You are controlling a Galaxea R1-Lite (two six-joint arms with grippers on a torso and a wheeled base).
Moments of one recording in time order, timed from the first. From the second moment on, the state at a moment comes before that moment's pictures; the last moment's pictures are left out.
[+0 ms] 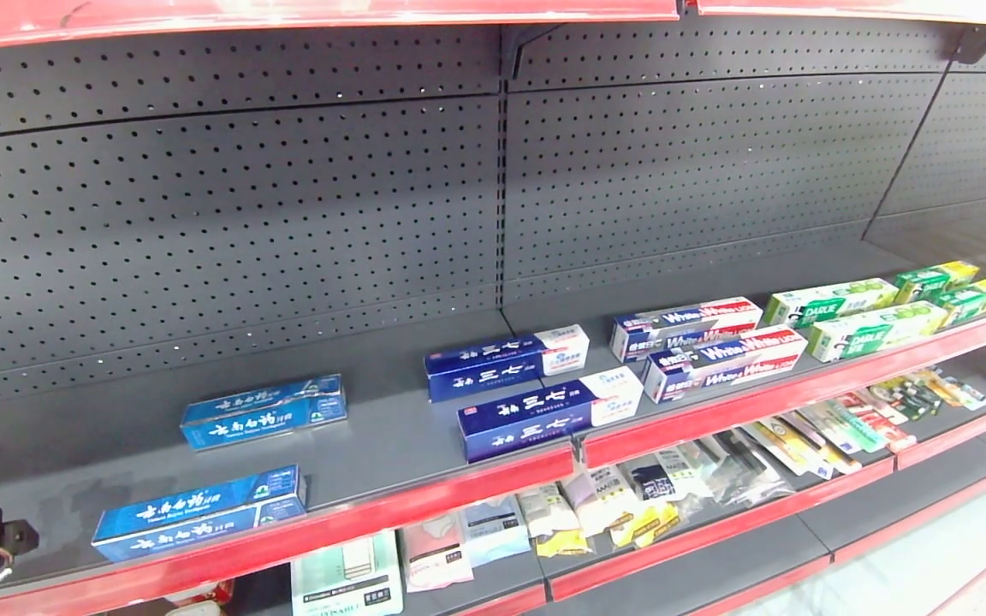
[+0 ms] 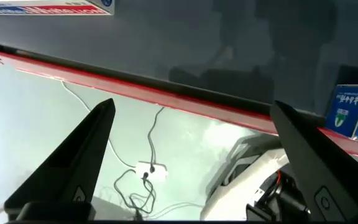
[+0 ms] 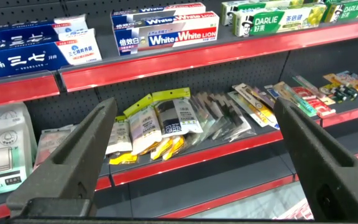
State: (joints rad) left arm 0.47 1.41 -0.51 0.03 0.21 0.10; right arm 0.00 0.00 0.00 0.00 -0.02 0.00
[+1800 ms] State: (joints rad) left arm 0.35 1.53 -0.47 -0.13 0.12 0.08; right arm 0.00 0.00 0.00 0.00 -0.02 0.00
